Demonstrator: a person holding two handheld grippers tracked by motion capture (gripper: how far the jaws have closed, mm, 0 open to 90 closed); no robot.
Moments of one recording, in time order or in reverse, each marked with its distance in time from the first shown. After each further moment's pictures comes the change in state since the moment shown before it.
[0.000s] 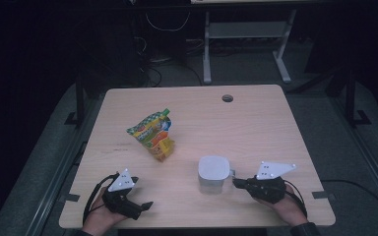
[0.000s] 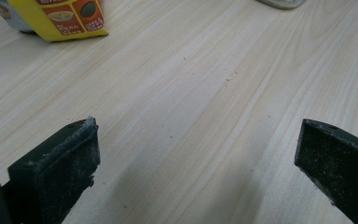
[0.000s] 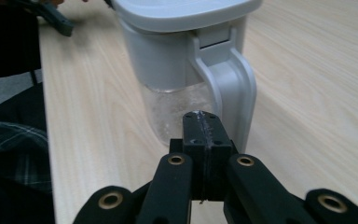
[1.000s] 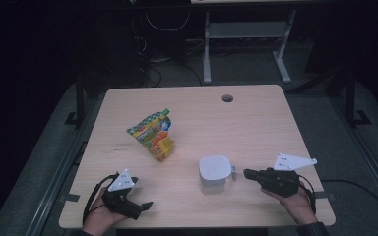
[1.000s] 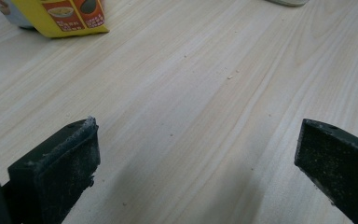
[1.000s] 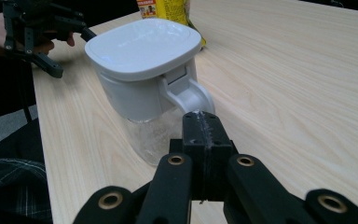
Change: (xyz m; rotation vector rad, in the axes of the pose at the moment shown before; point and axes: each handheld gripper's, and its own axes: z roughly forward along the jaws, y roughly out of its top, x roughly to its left) left arm 0.001 -0.001 0.000 0.002 -0.001 -0.016; right arm -0.015 0.006 -0.030 -0.105 -0.041 0.094
